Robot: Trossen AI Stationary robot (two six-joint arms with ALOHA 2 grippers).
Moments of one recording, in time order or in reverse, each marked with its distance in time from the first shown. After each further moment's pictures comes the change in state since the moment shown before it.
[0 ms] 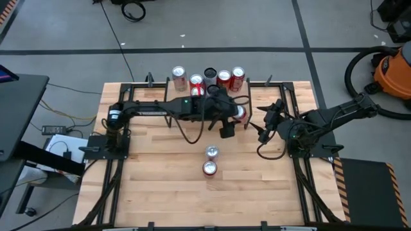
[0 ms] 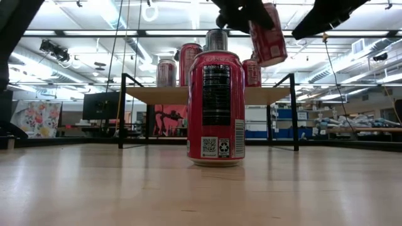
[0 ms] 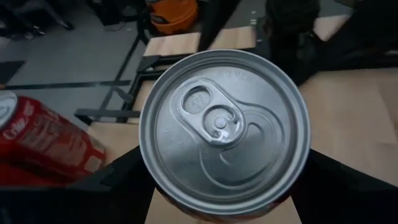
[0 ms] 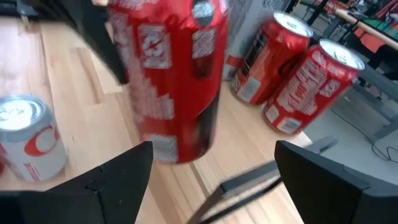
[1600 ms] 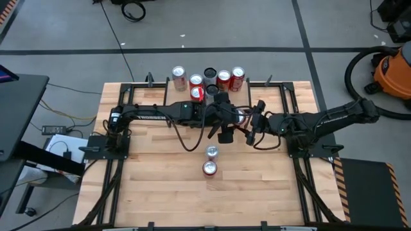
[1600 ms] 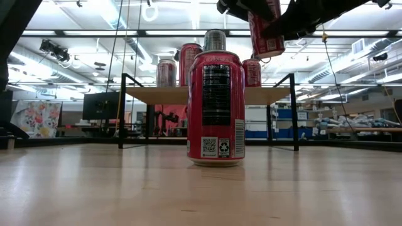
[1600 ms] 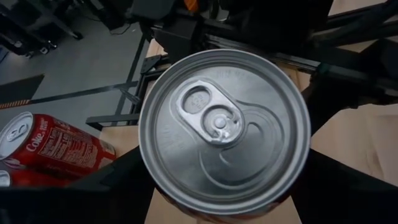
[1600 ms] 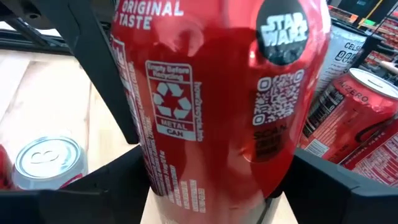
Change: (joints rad) left arm -0.079 0.015 0.100 -0.132 -0.101 0.082; right arm -0.182 0.108 -0.161 0.619 -0.303 -0.347
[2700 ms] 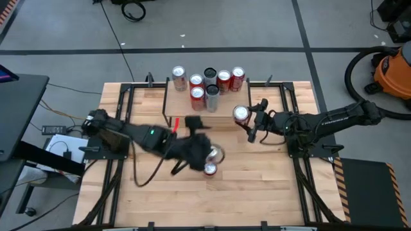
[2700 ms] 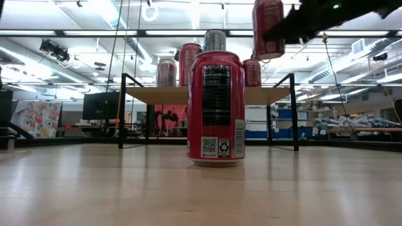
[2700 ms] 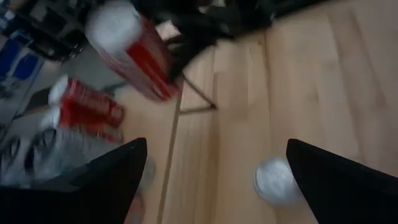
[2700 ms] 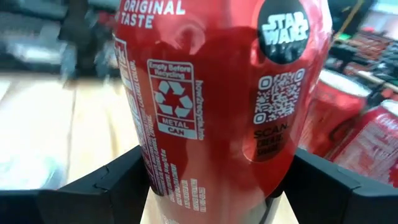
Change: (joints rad) left arm -0.320 -0.258 -0.208 -0.224 -0.332 -0.167; right arm -0.047 -0.064 -0.113 0.187 0.009 -0.050
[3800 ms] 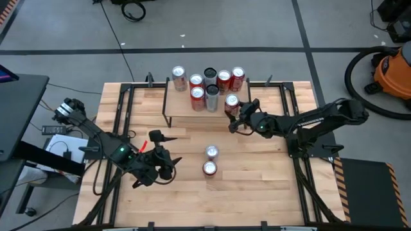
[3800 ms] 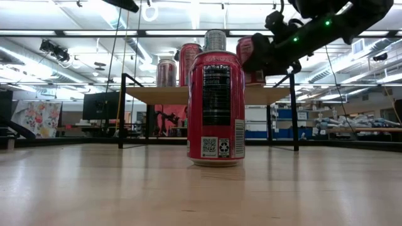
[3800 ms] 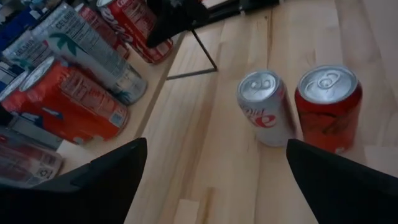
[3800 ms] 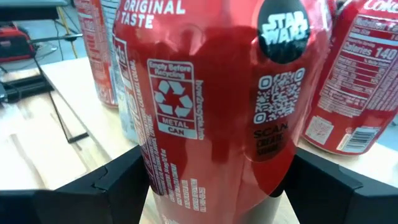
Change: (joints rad) left arm -0.284 -0.432 -0.791 0.266 -0.267 -0.321; right arm -0.116 0.382 0.021 0.262 0.206 0.317
